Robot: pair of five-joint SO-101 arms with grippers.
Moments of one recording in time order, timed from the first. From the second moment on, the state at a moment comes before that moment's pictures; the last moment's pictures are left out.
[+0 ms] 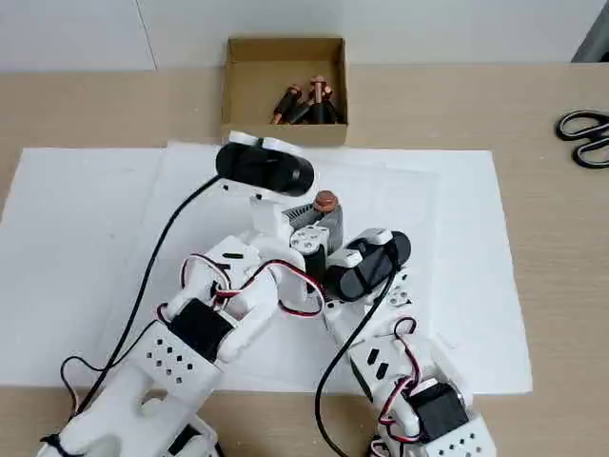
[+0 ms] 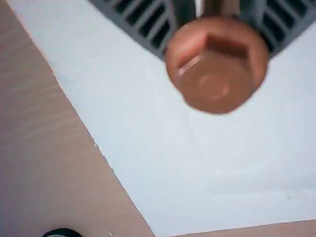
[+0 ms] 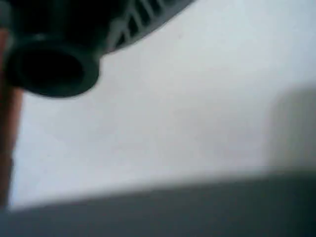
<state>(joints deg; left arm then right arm) 33.1 -45.1 49.1 34.1 28.3 -29.5 -97.1 86.2 42.7 -0.9</state>
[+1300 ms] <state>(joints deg) 32.8 -45.1 36.9 50.2 28.3 -29.5 -97.1 86.2 42.7 -0.9</state>
